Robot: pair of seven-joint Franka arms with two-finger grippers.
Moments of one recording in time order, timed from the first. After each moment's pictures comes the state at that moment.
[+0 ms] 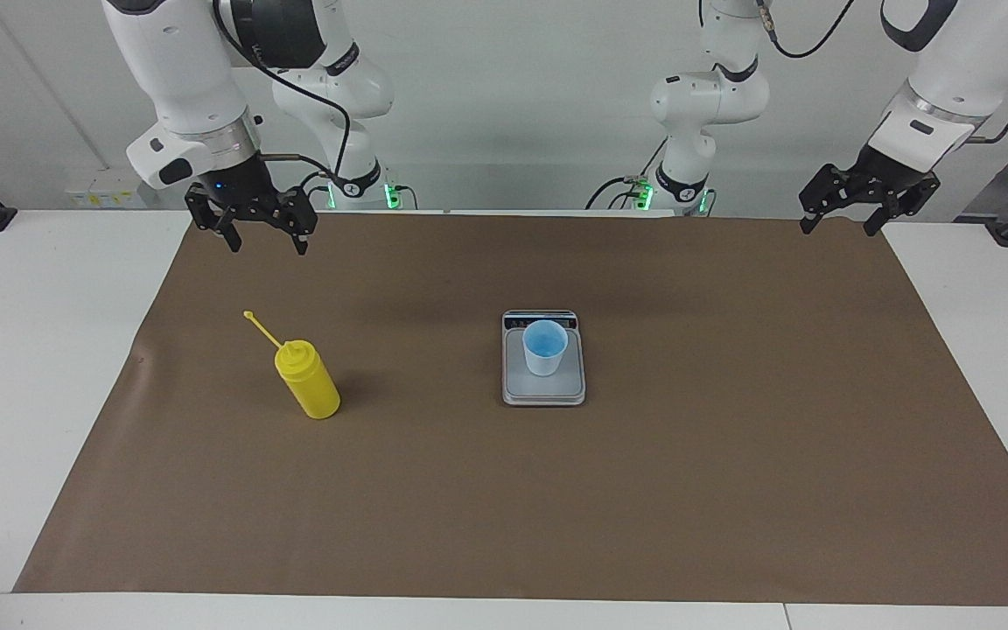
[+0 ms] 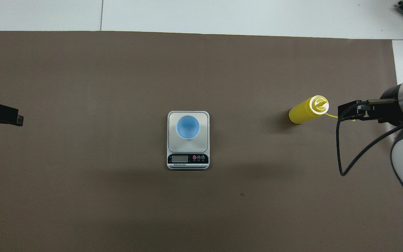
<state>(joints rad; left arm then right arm) 0.02 -0.05 -0.05 -1.58 -0.05 1.51 0.03 0.01 -0.02 0.06 -1.65 -0.03 1.63 0.13</state>
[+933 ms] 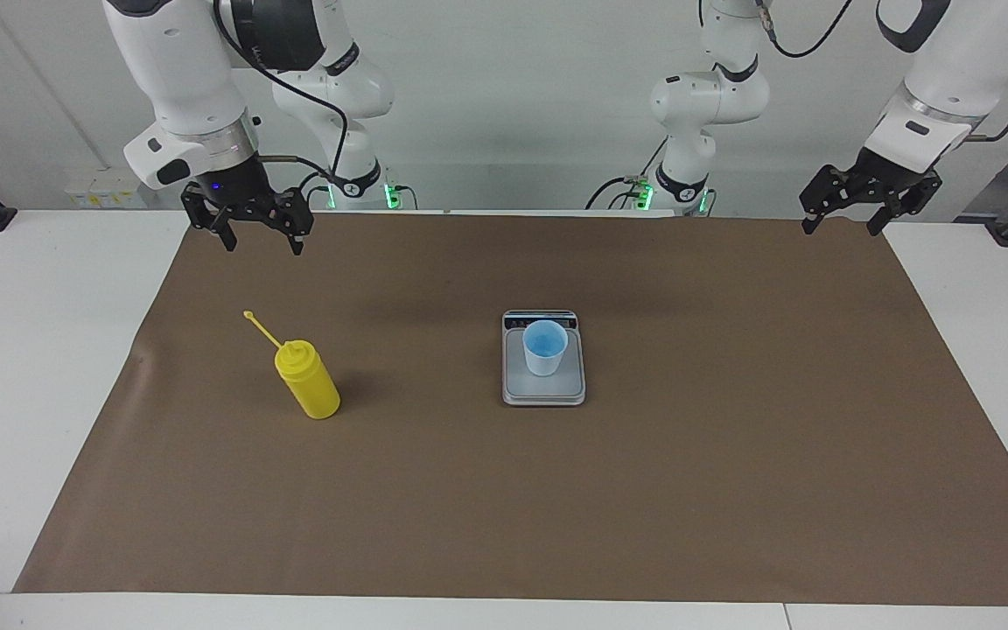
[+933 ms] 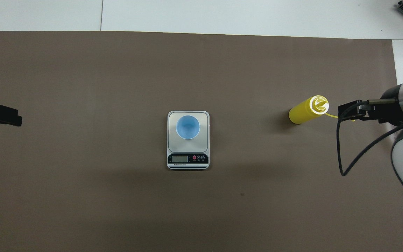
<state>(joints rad) 0.02 -0.05 -0.06 -1.58 -0.02 1.51 0.03 0.01 -0.02 0.05 -1.65 -0.03 1.63 0.13</state>
